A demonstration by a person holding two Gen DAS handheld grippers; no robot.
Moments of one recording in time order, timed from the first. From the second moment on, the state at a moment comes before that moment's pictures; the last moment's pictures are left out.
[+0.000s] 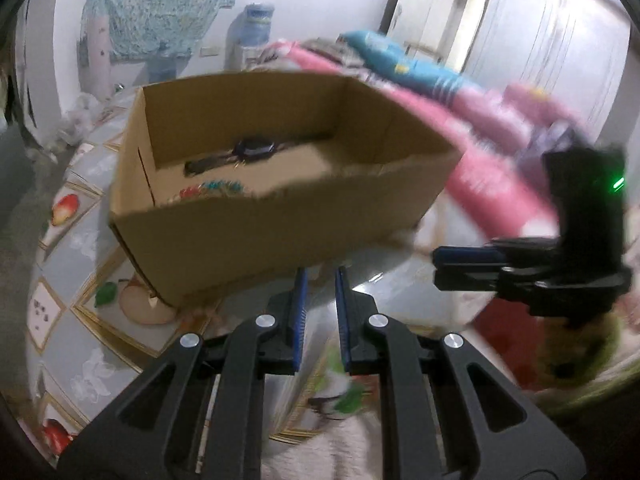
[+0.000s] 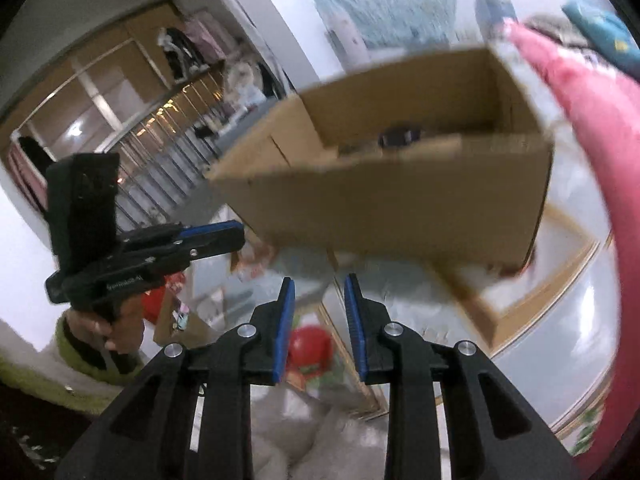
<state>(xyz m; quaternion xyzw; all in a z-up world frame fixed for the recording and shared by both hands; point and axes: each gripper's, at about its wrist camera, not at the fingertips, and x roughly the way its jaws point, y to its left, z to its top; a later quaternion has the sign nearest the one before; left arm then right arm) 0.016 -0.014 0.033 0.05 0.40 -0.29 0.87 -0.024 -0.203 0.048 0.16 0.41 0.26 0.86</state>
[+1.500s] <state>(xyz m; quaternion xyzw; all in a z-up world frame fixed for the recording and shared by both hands) 0.030 -0.017 -0.014 0.07 0.40 -0.28 0.87 0.002 -0.150 0.025 0.12 0.43 0.26 0.85</state>
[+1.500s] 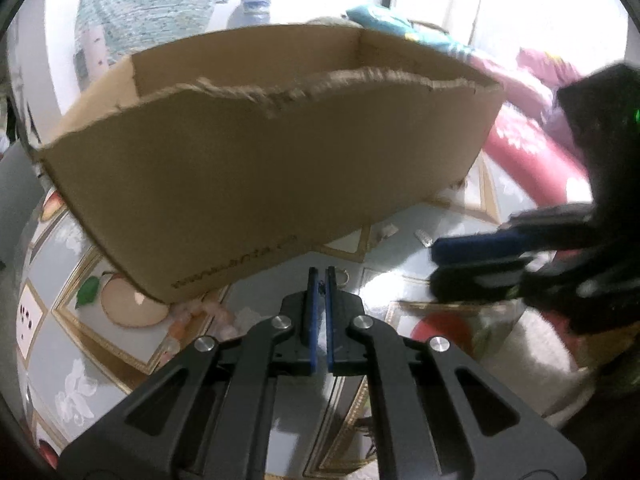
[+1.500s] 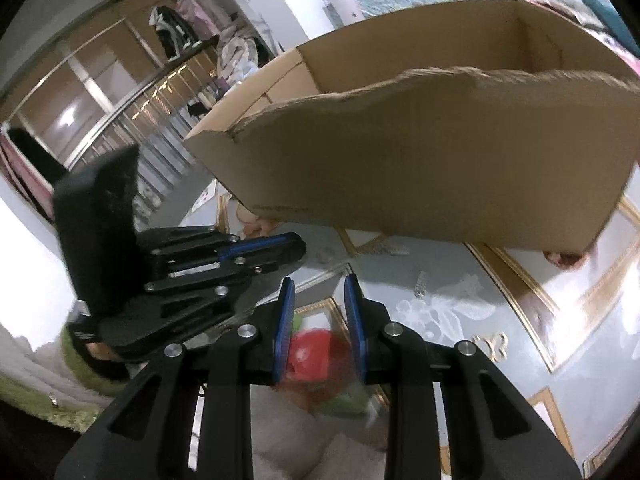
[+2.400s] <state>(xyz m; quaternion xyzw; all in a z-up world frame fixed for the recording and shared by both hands) 0.042 0.016 -0.005 0.01 0.40 -0.27 0.88 0.020 -0.089 0.008 -0.03 0.40 0.17 0.90</state>
